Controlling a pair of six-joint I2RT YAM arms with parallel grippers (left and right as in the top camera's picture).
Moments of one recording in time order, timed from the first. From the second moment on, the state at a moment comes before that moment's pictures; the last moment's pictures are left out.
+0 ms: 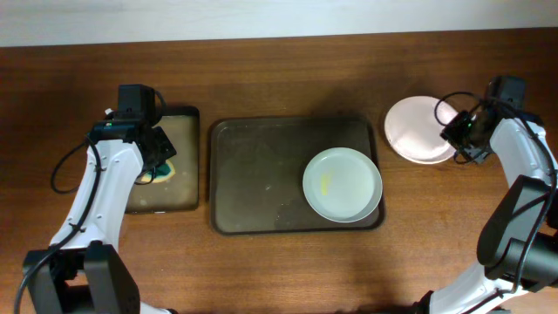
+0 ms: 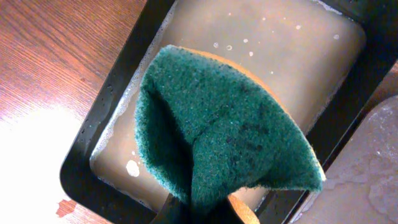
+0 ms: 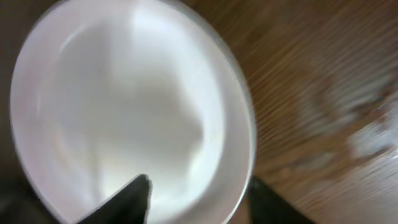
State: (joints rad) left arm 0.03 1.66 1.28 -0.88 -0.22 -0.49; right arm -0.37 1.88 1.33 -0.68 -0.13 0.44
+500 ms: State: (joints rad) left arm 0.03 1.66 1.28 -0.88 -0.22 -0.49; right arm -0.13 1.58 1.33 -0.91 -0.23 0.28
